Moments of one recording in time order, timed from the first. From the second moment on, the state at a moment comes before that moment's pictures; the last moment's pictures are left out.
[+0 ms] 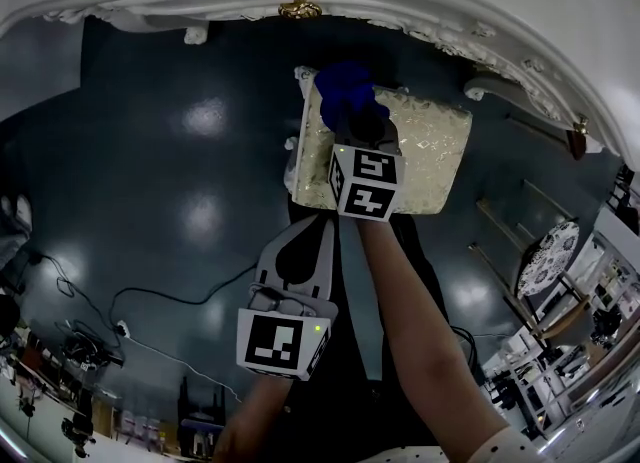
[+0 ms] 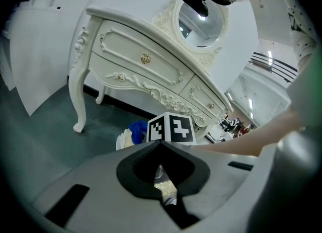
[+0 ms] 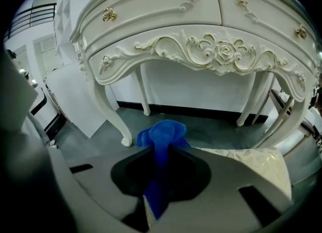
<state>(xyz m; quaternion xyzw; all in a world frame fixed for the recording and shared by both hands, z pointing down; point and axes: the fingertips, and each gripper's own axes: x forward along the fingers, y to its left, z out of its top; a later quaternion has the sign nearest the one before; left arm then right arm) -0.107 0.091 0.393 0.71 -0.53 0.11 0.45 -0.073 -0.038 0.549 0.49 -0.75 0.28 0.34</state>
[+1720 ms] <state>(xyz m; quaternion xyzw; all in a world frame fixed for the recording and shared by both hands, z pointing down) -0.097 0.080 0.383 0.71 -0.54 0.13 0.43 -0.094 -0.035 0.504 0.42 -0.80 0.31 0.28</state>
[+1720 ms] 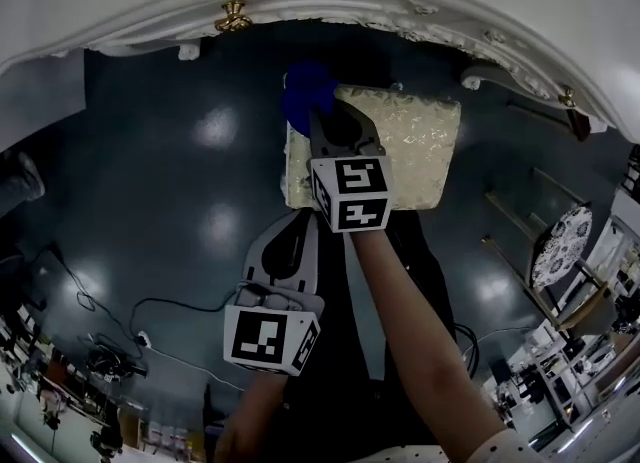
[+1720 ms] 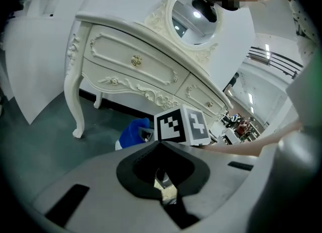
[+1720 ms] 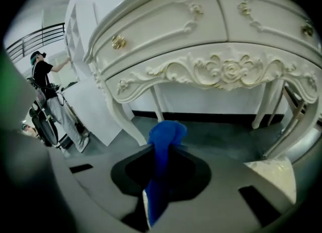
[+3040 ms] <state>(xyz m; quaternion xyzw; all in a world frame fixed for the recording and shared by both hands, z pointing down) 0.067 0.075 0.377 0.78 -0.44 0.20 0.40 0.225 0.018 0.565 0.58 -0.66 0.33 0.36</state>
